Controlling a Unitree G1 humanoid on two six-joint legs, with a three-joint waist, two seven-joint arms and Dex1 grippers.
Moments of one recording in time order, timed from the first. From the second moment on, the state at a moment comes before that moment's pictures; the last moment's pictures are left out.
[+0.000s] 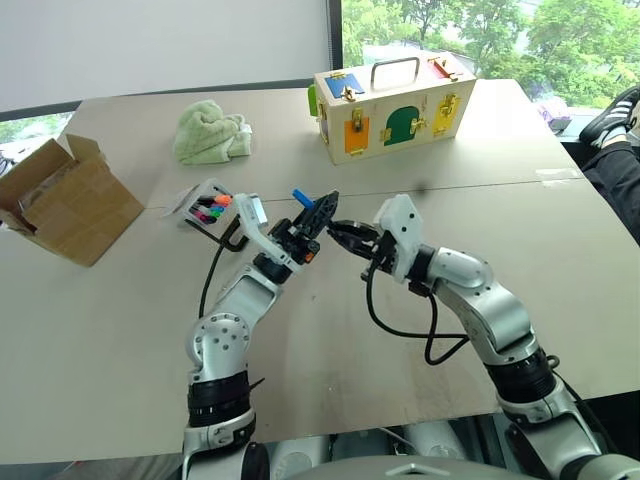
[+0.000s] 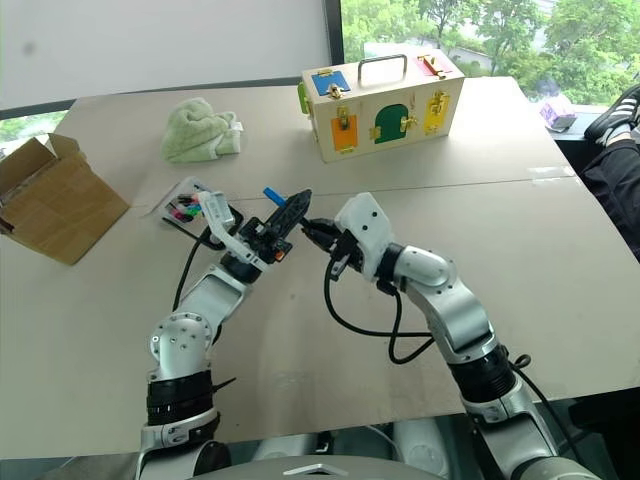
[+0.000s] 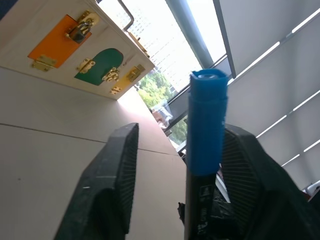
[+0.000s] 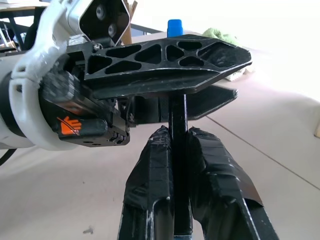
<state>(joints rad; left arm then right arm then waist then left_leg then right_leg) -0.28 0.08 0.23 -0.26 -0.97 0.67 -0.38 -0.43 -0.18 0.30 -0.28 0.21 0.47 0.61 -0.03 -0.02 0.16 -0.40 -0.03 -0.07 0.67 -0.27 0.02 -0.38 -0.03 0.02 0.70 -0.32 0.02</state>
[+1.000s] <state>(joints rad) -0.46 0.59 -0.26 -0.38 0.57 0.34 -0.26 -0.38 -0.63 -0.21 -0.13 0.75 0.58 1.09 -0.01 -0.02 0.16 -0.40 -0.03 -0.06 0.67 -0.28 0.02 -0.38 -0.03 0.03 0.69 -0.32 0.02</state>
